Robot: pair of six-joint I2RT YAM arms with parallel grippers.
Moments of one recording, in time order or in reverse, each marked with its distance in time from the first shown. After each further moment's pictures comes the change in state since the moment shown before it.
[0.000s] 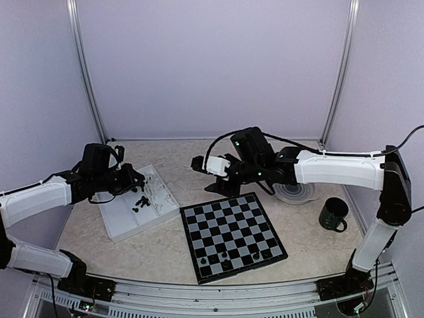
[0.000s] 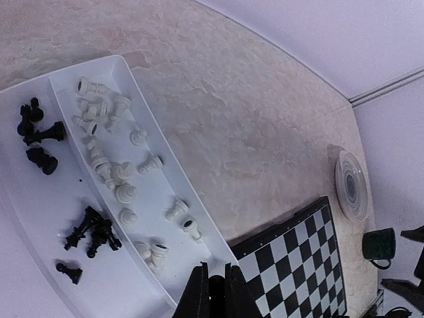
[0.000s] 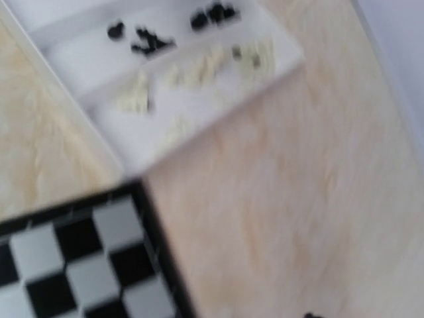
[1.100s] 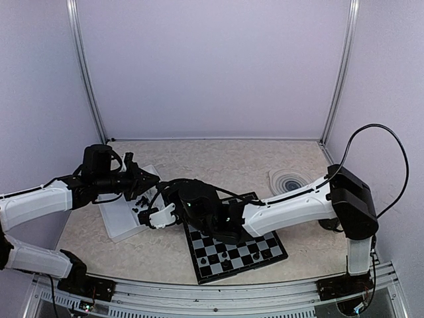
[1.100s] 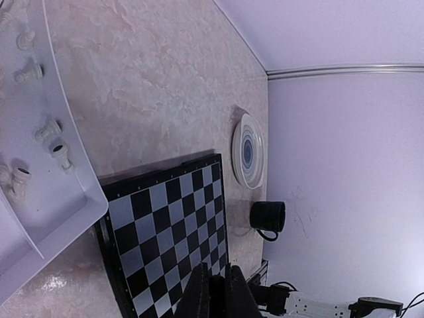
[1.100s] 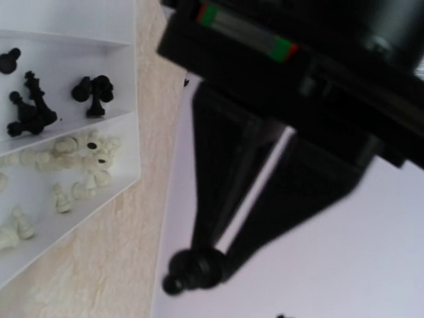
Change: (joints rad) left arm -0.063 -0.027 -0.066 0.185 0.301 -0.454; right arm 0.420 0.331 0.071 0.685 0.679 -0.822
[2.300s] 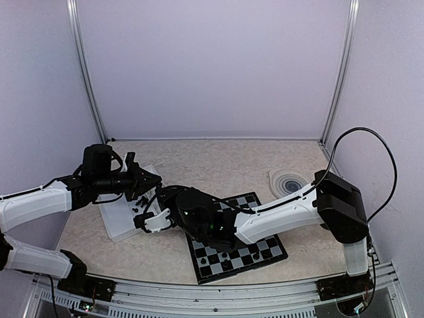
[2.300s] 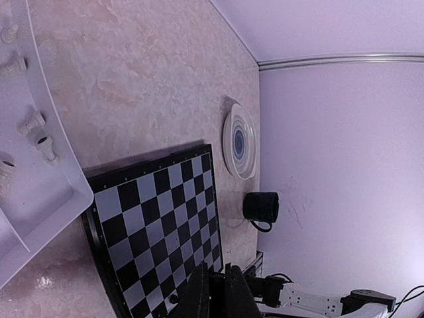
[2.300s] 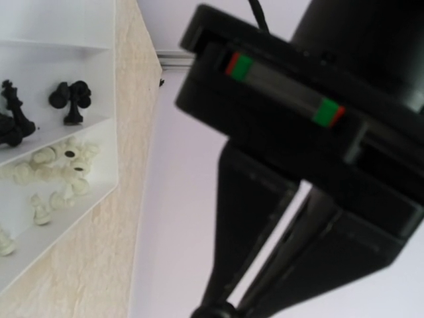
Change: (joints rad) left arm -0.022 -0.013 0.000 0.009 0.022 -0.010; right arm 0.023 0.080 0.014 0.156 0.048 -0.087
